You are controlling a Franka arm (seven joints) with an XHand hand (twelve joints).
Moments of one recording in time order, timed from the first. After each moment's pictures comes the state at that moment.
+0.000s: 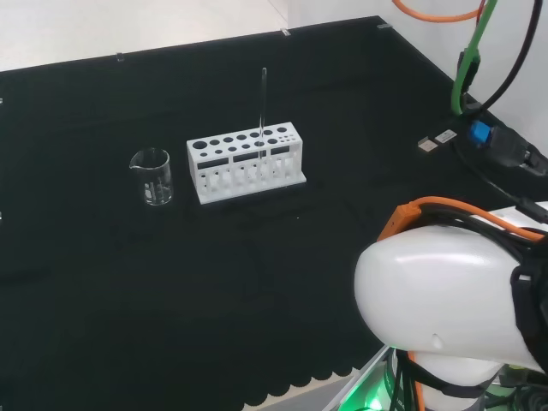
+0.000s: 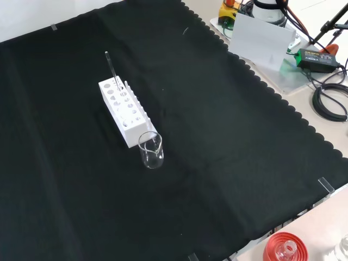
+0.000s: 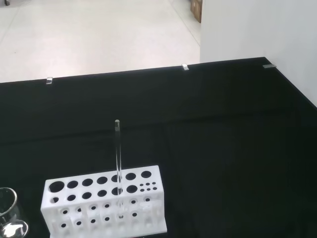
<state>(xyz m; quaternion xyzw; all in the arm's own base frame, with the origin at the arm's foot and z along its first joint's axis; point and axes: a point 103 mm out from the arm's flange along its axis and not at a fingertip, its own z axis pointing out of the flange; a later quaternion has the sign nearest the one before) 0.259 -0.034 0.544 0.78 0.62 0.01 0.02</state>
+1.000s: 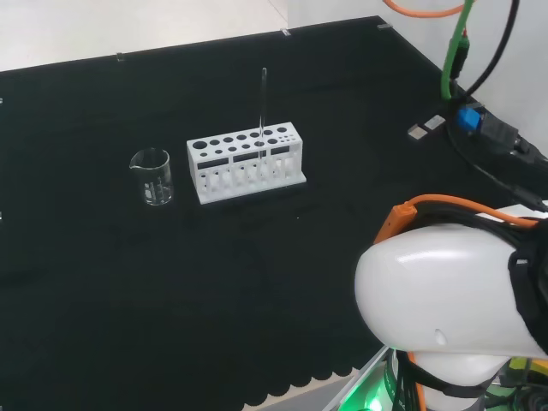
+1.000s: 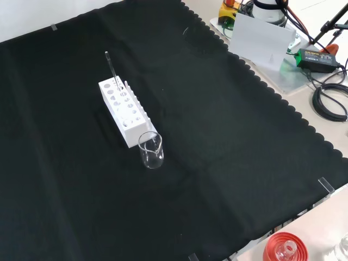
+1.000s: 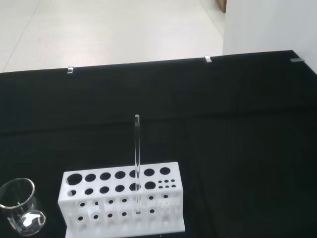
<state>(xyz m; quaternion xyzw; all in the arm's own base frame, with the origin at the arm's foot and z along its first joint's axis) 0.289 -0.028 0.533 0.76 0.65 0.01 0.00</state>
